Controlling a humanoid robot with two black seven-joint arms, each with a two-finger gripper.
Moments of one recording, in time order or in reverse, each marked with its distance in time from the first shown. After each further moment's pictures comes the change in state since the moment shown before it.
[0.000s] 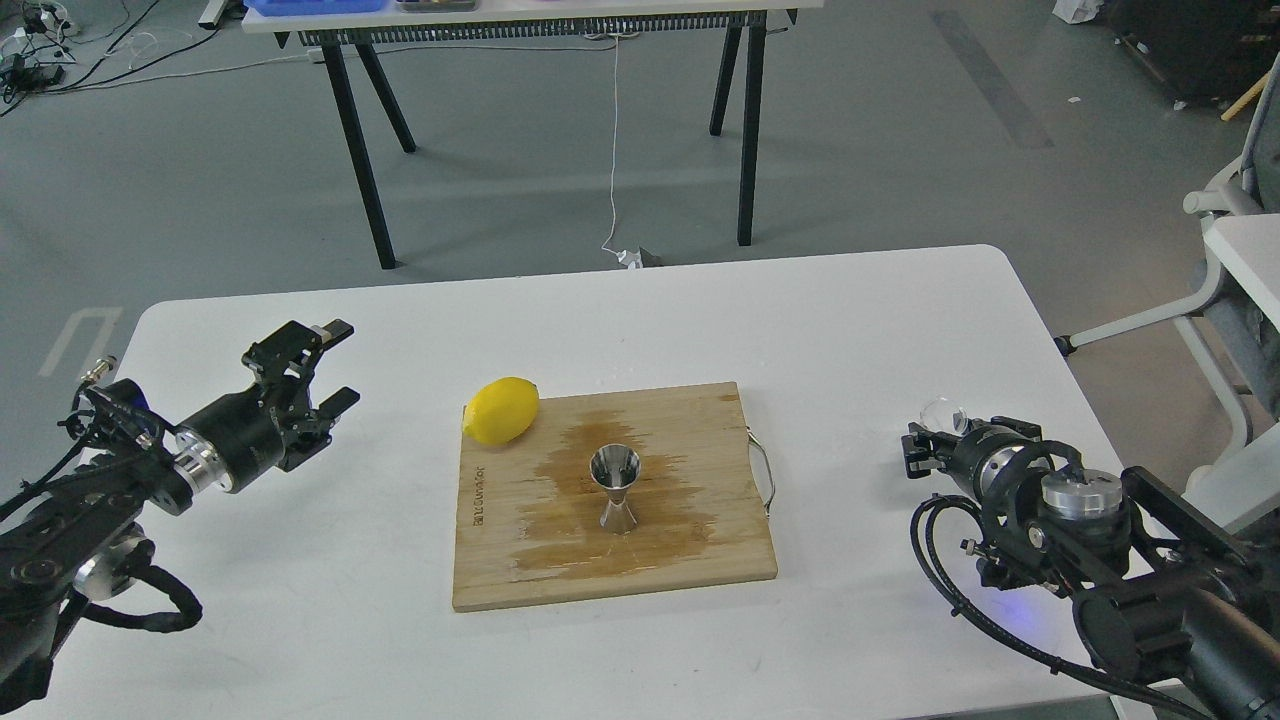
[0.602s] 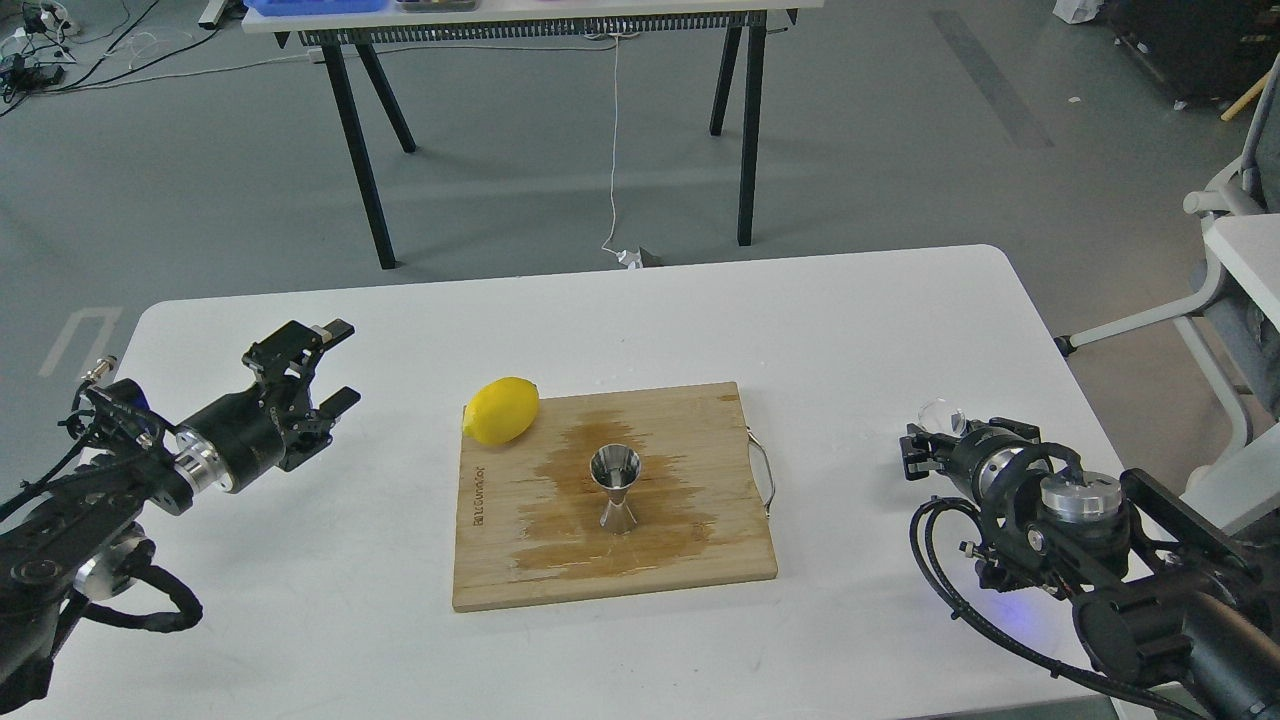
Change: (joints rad) left arm 0.000 0.000 0.000 -0.001 0.000 0.000 0.000; right arm -0.009 0.000 0.001 0.012 0.000 0.000 0.003
